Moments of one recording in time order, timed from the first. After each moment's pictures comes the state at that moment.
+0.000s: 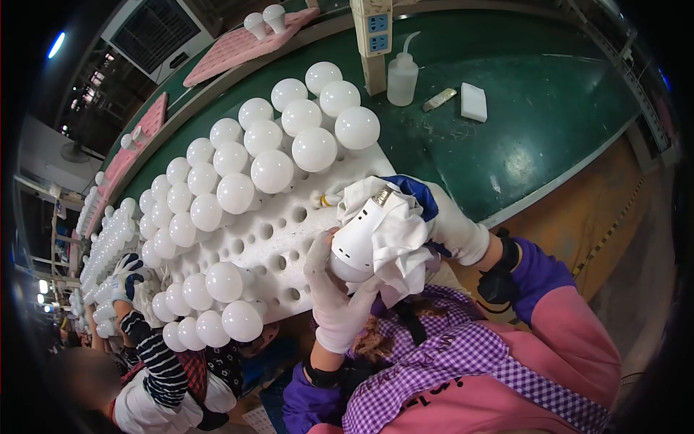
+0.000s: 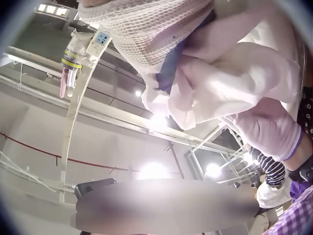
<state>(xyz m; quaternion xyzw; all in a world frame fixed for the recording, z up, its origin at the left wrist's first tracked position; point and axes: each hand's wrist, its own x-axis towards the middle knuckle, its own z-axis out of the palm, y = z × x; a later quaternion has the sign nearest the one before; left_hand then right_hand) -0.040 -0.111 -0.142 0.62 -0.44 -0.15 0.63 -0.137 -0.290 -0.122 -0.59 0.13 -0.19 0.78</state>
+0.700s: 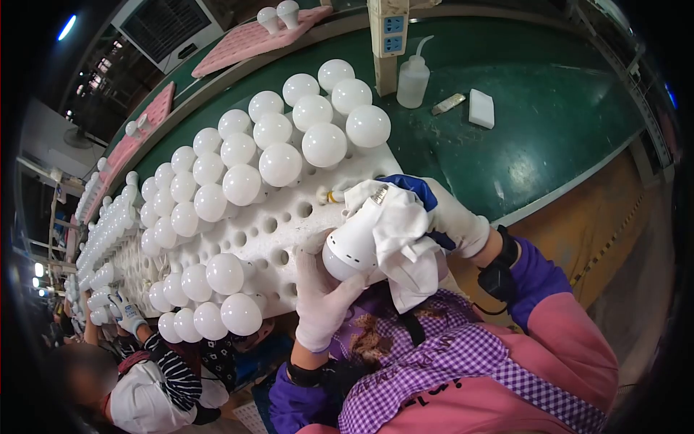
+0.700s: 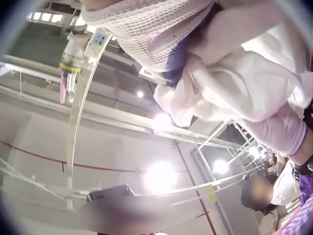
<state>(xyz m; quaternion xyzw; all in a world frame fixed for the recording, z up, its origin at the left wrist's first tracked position) -0.023 -0.101 -0.120 0.60 -0.35 -0.28 0.66 -0.128 -0.298 -0.113 -0.61 0.11 -0.13 0.78</state>
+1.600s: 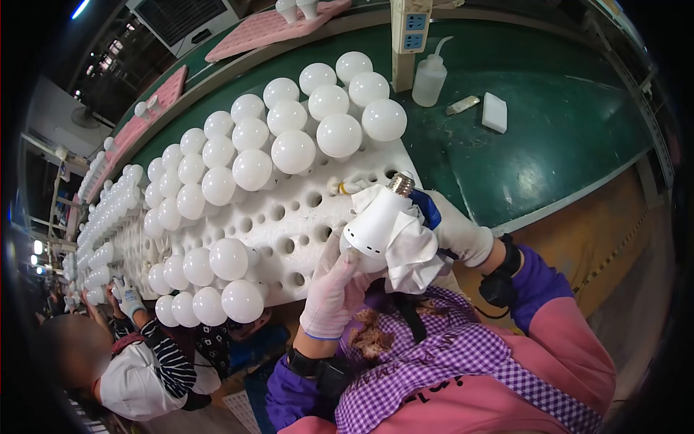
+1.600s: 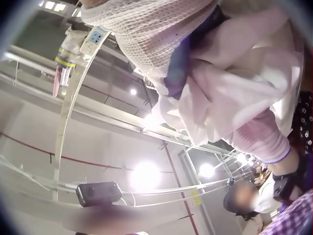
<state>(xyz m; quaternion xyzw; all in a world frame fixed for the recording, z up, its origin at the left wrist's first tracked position) -0.029 -0.107 -0.114 0.35 -0.09 -0.54 0.76 -0.134 -0.291 -0.124 -0.61 0.12 -0.06 0.78</state>
